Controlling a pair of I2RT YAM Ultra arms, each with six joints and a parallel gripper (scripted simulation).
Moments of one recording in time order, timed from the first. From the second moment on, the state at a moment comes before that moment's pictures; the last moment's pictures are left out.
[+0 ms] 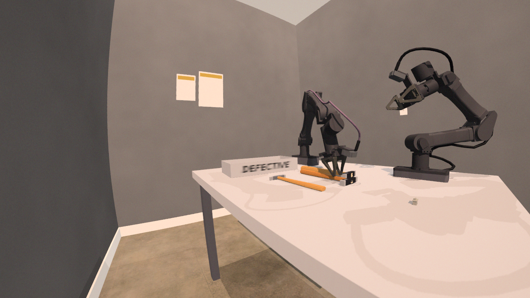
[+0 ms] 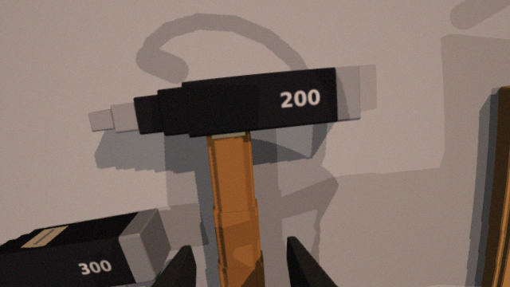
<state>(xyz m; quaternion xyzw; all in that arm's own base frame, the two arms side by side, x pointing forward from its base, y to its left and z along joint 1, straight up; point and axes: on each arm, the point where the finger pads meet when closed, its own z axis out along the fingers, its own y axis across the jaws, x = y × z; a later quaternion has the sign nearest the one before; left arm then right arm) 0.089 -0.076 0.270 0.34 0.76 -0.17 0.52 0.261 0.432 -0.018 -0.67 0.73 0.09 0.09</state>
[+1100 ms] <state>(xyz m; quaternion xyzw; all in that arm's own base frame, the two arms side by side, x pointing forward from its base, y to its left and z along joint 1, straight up) 0.090 -0.076 0.269 0.34 0.76 -0.17 0.52 0.259 0.435 -0.037 -0.67 0.73 0.09 0.09</state>
